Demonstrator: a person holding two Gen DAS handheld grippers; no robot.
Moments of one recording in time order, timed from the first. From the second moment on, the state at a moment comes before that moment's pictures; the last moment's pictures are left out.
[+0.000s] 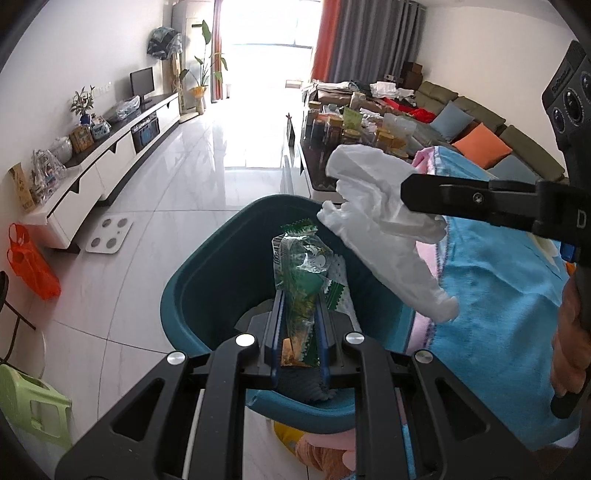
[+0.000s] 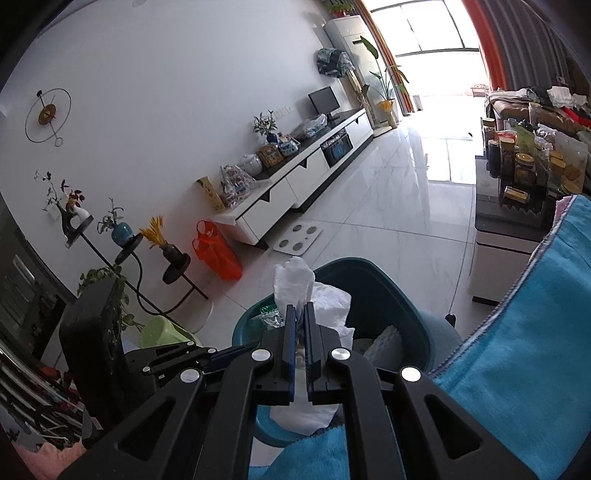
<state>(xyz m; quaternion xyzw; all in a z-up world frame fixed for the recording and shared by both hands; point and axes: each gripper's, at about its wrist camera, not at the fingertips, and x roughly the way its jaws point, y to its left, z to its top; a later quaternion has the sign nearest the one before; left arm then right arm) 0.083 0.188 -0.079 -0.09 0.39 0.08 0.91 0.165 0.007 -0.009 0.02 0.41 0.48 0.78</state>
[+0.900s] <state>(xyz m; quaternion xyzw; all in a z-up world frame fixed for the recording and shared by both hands) 0.076 0.176 -0.080 -0.10 0.36 0.08 0.92 0.151 -0.041 -0.002 0.03 0.40 0.46 0.79</state>
